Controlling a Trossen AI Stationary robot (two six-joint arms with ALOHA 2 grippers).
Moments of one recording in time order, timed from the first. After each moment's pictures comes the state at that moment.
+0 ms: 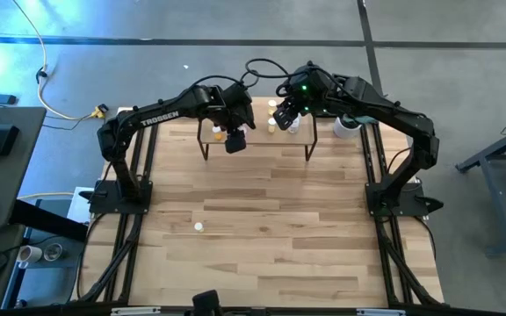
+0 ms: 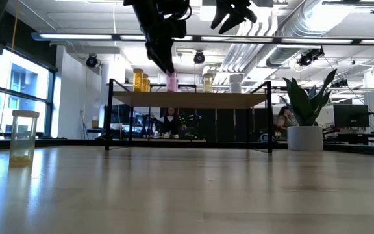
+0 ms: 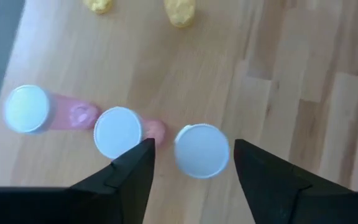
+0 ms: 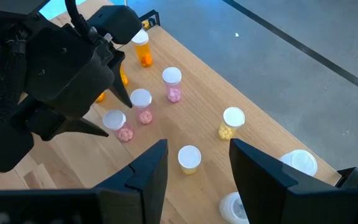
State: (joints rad) left arm 0.54 1.79 1.74 -1.06 -0.01 0.23; right arm -0.36 1.64 1.92 -1.03 0.23 0.28
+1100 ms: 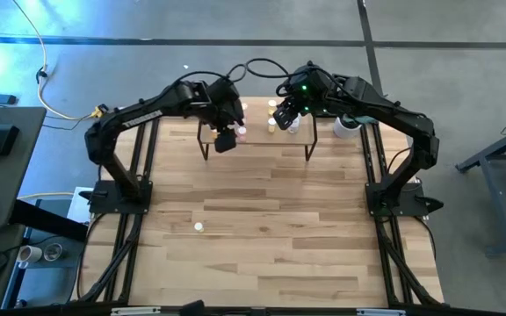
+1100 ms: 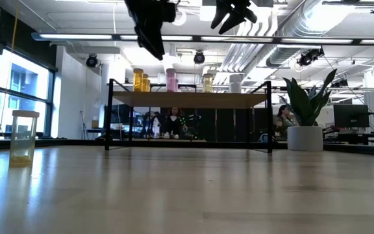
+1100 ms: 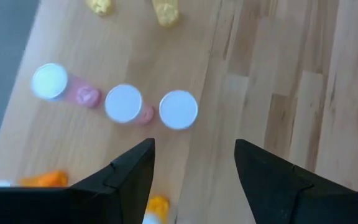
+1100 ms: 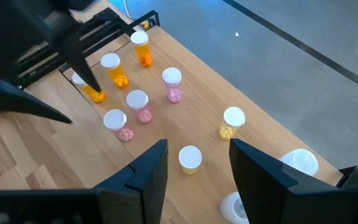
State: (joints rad) left arm 0.54 1.69 1.74 -1.13 0.04 0.22; right arm -0.36 1.64 1.92 -1.03 0.23 0.29
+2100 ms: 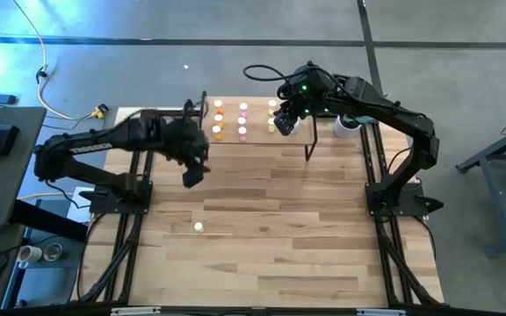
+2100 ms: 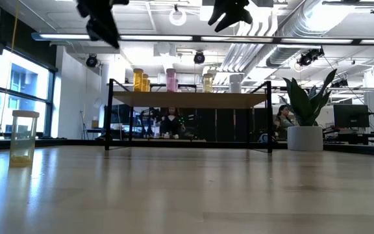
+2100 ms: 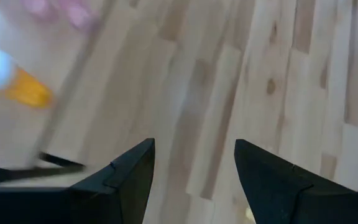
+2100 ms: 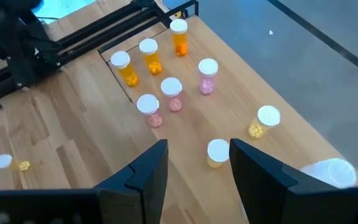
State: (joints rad) left arm 0.33 1.18 1.21 -0.99 0.08 -0.12; right arm -0.36 1.64 1.92 -1.03 0.09 0.21
